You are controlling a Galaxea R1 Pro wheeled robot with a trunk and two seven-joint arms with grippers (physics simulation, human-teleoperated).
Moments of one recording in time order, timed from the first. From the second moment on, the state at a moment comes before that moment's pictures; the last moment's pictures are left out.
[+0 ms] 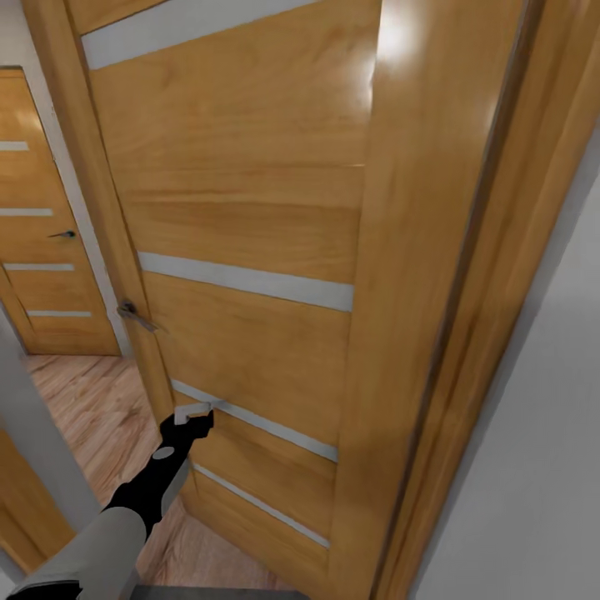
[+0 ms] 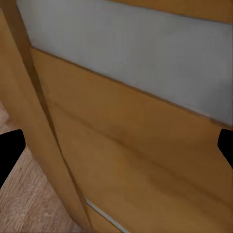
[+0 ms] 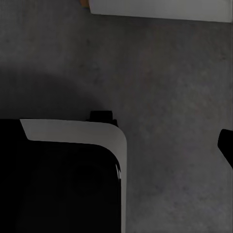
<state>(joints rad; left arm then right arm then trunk) -0.70 0.02 0.06 -0.49 0.01 -0.09 0.12 -0.03 -0.06 0.01 -0.25 0.00 -0.09 0.00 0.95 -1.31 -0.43</state>
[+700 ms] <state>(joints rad) -0.70 0.03 0.06 -0.49 0.01 -0.09 0.12 -0.03 -0.06 0.01 -0.25 0.00 -0.09 0.00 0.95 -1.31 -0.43</state>
